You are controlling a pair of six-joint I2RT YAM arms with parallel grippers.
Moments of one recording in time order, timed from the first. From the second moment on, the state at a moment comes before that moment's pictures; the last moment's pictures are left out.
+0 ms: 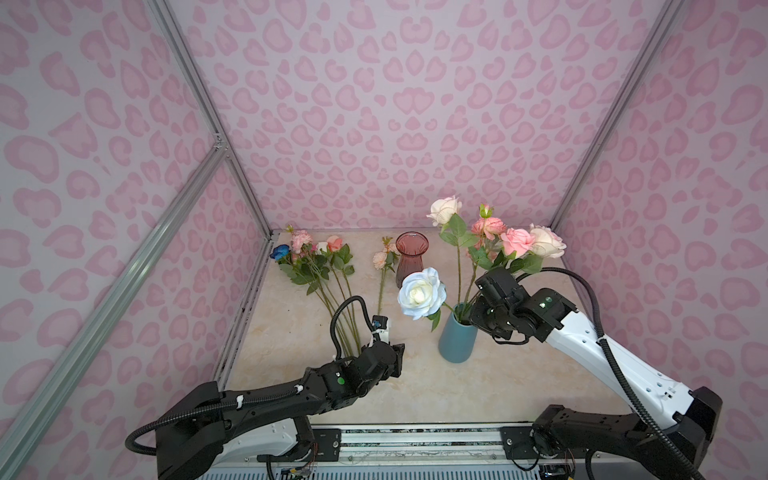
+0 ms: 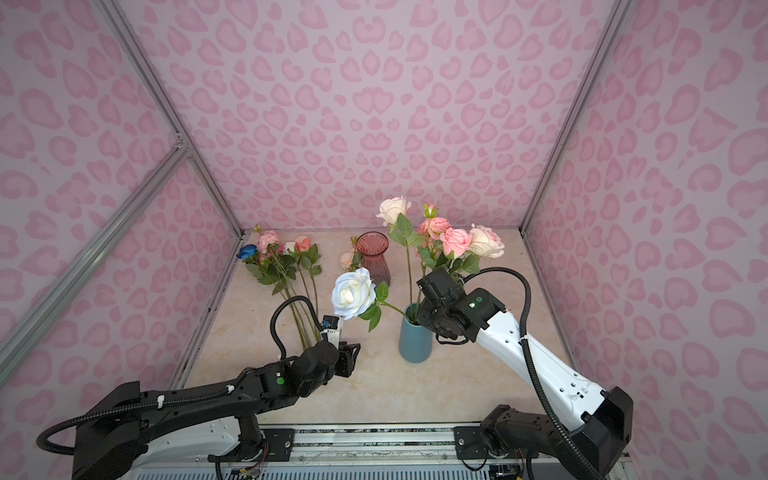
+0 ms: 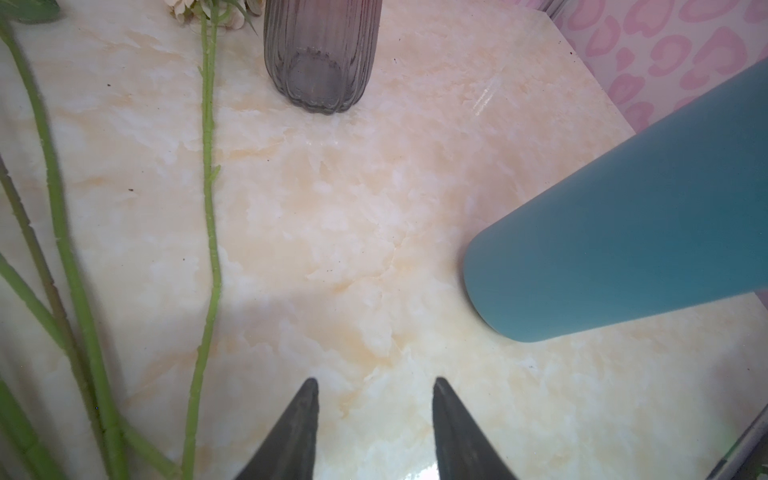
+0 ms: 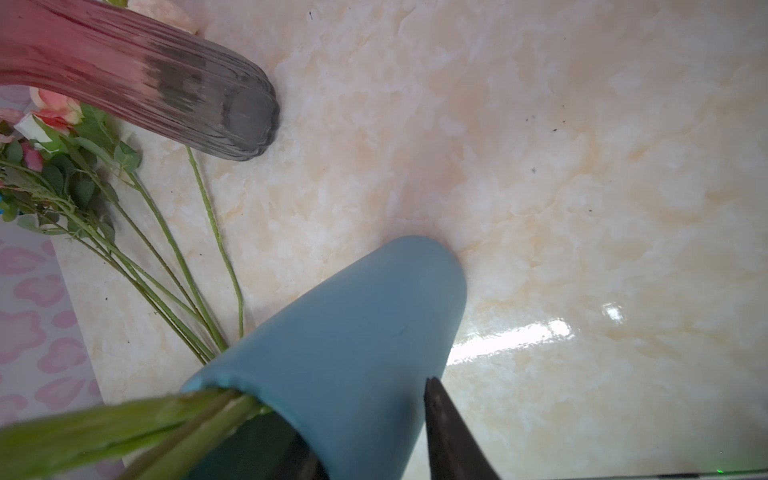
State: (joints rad) left arm -1.07 1.10 0.47 -0.01 -0.41 -0.70; right arm 0.65 1.23 1.19 -1.05 0.13 1.06
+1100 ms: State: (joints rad) left arm -1.07 0.92 0.49 -0.18 -0.50 -0.66; right arm 0.58 1.42 1.48 -1.26 0.22 0.76
